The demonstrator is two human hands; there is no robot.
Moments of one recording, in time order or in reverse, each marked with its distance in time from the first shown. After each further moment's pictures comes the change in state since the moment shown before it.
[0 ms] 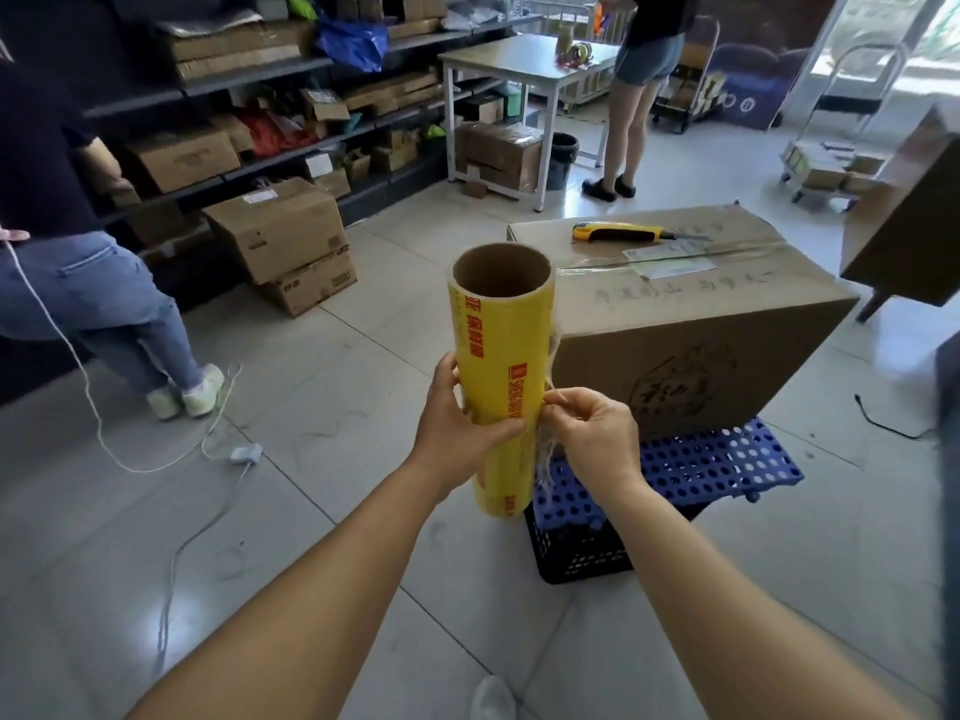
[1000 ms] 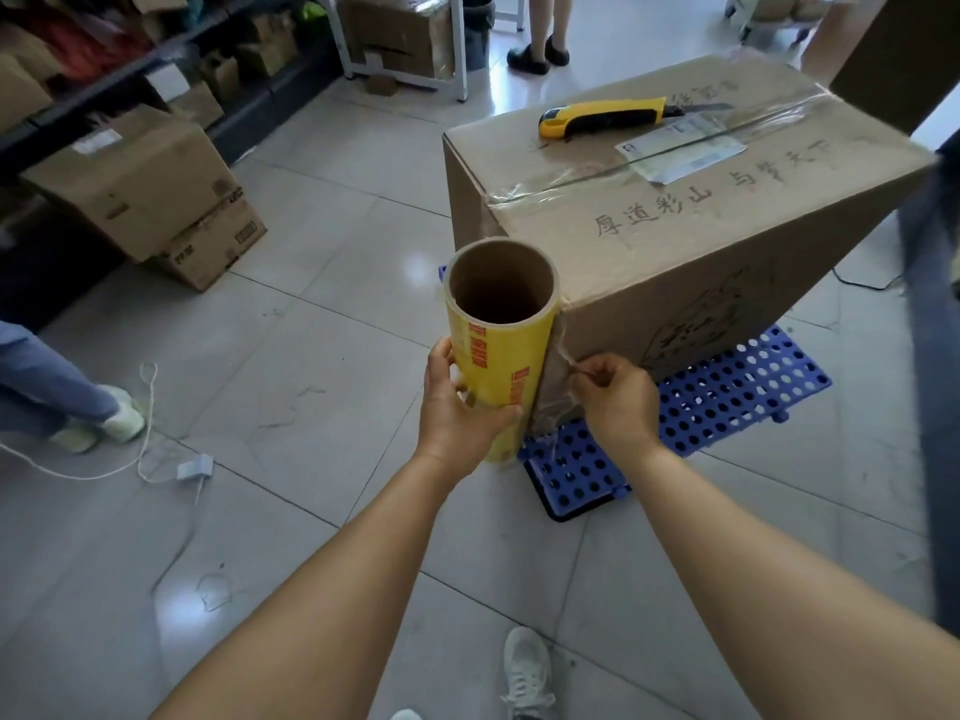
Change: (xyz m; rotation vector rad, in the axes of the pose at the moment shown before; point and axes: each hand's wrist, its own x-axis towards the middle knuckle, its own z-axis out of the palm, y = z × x) left_hand 0.124 -0.092 0.035 0.019 -0.123 -0.111; right_hand 0.107 0.100 0.028 -0.248 0.257 0.240
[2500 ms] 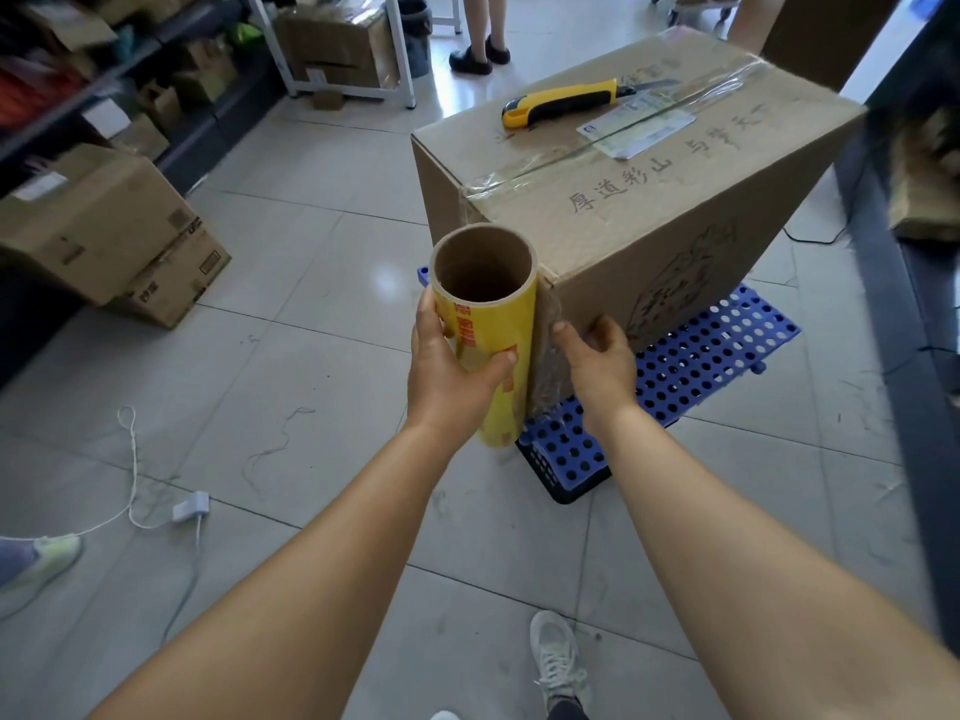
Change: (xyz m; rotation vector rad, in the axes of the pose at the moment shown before) left_hand -0.005 0.041 -0.026 0.169 -0.021 0.179; right_hand -0.022 -0.029 0.018 0.577 0.112 0.272
